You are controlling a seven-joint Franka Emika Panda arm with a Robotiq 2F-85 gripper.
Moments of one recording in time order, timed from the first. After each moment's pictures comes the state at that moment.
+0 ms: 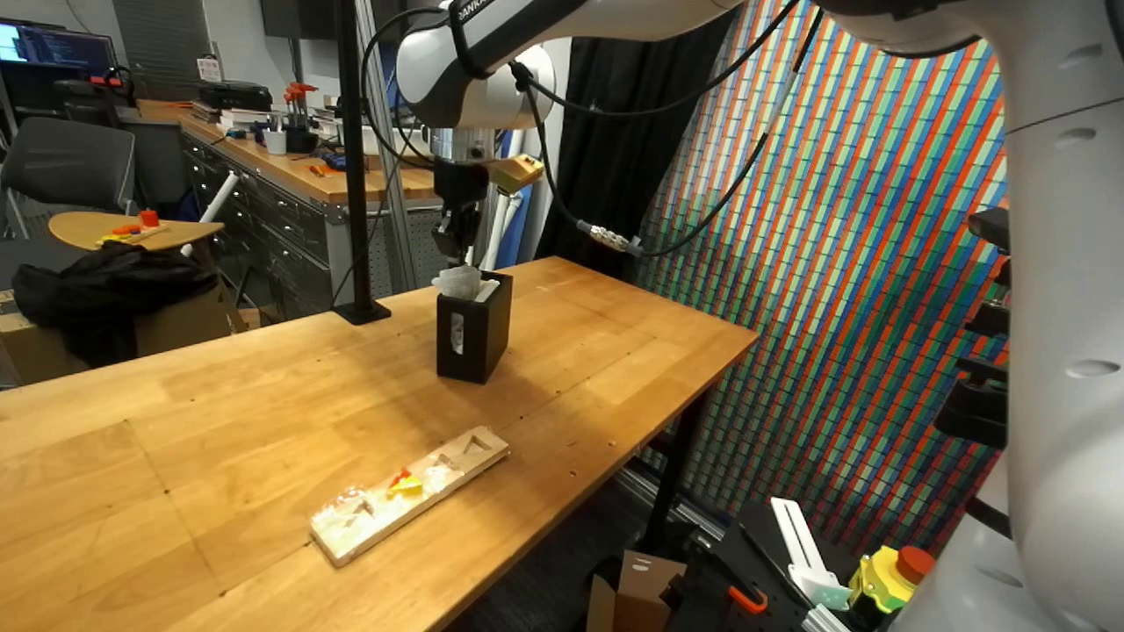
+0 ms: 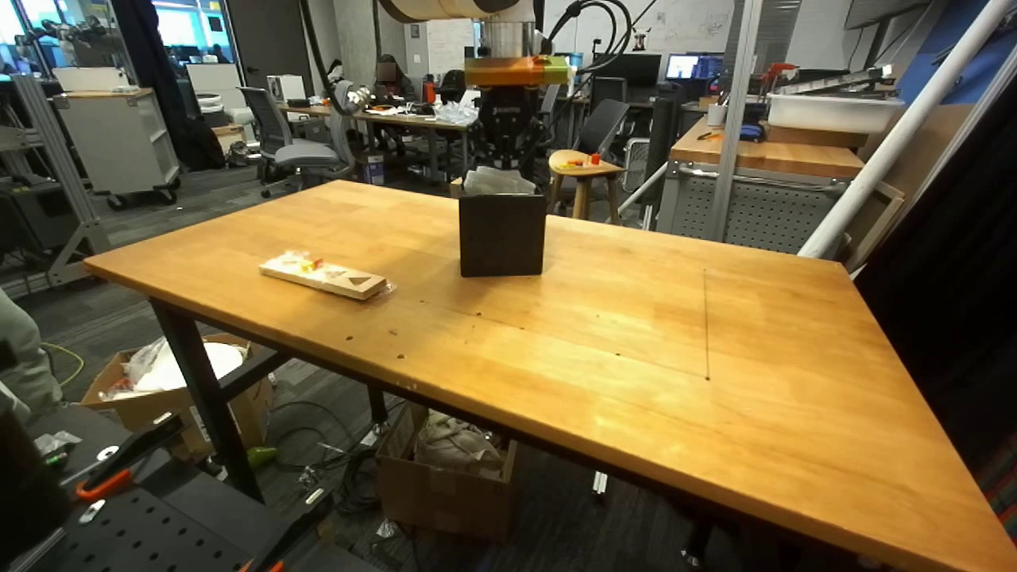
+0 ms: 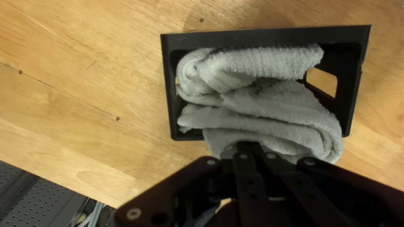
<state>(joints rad) -0.12 0.43 0.03 -1.61 -0.05 2.11 -0.60</state>
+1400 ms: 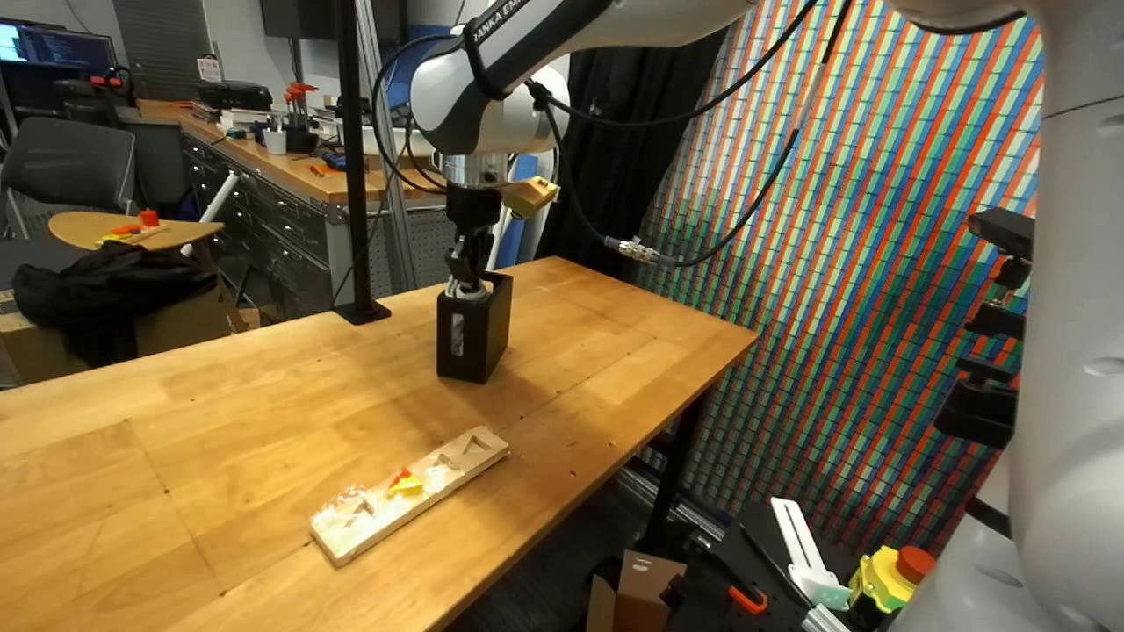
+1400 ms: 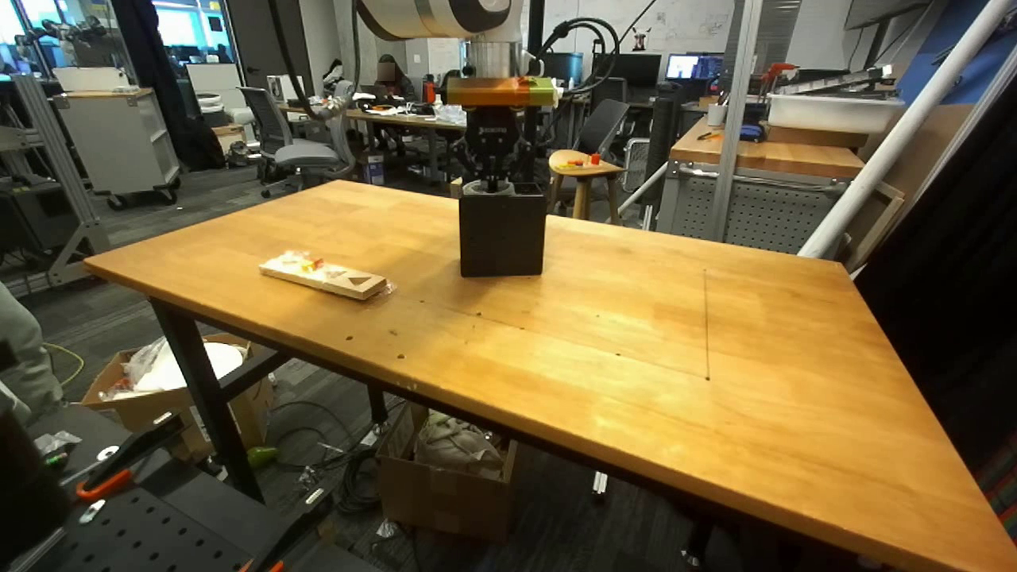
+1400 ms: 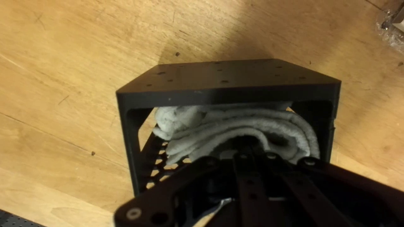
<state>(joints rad) -0.12 0.36 0.03 -1.78 -0.05 2.17 -0.59</state>
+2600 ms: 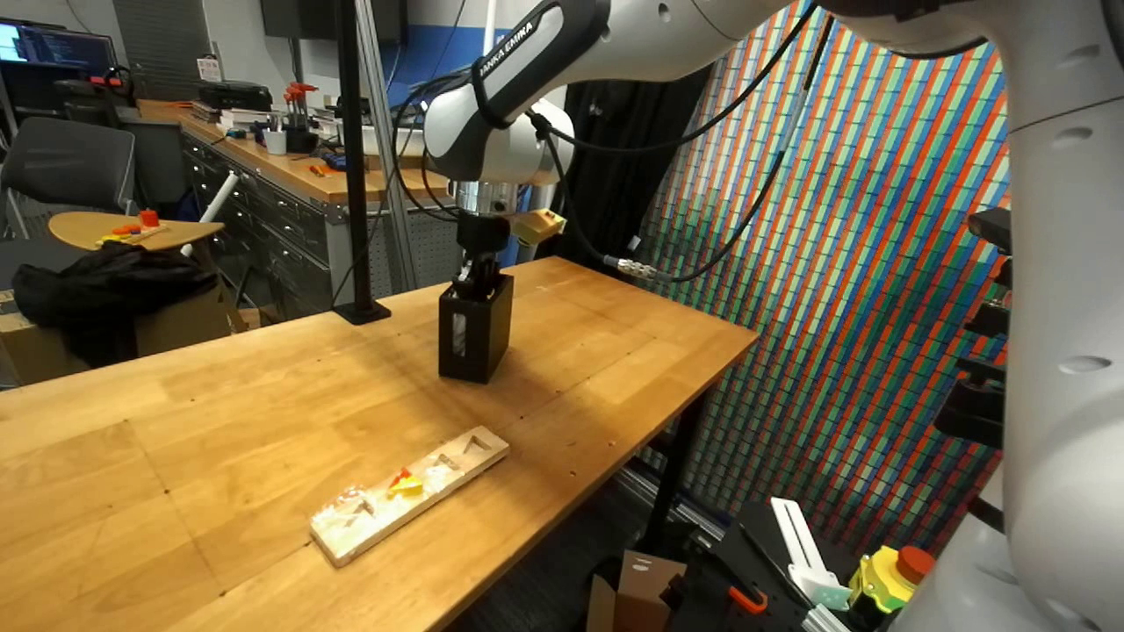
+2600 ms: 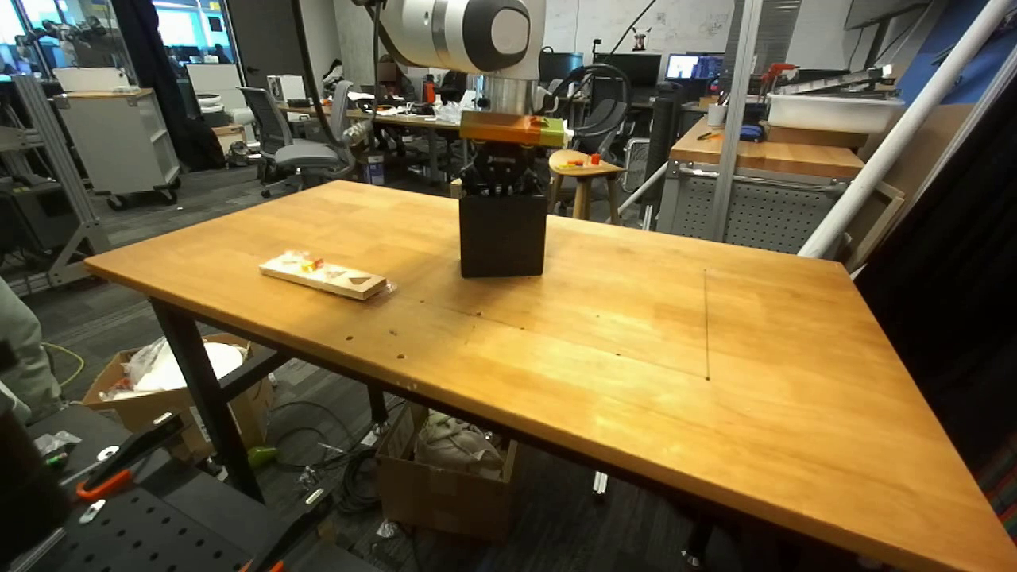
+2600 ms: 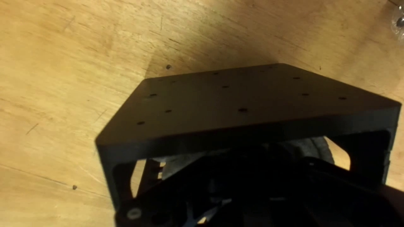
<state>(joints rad) -0.16 0.43 0.03 -1.78 0.05 2.20 -0.64</state>
